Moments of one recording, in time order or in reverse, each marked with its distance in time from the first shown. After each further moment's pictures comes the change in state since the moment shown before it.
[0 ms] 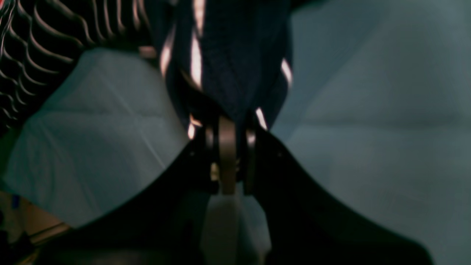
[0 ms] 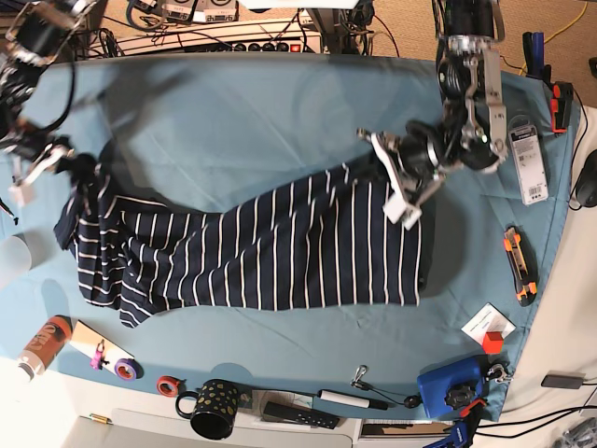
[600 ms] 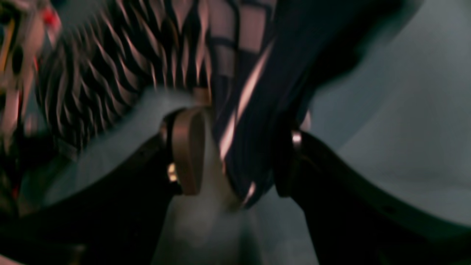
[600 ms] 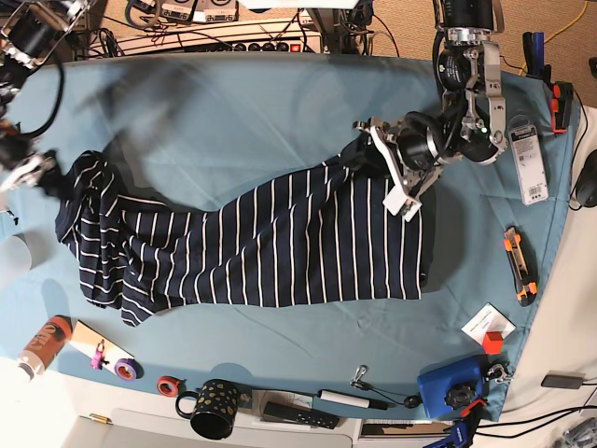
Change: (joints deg) left arm 0.2 0.0 0.0 0.0 -3.2 1.2 -0.7; right arm 2.6 3.4 7.6 1.3 11.0 2.1 -1.3
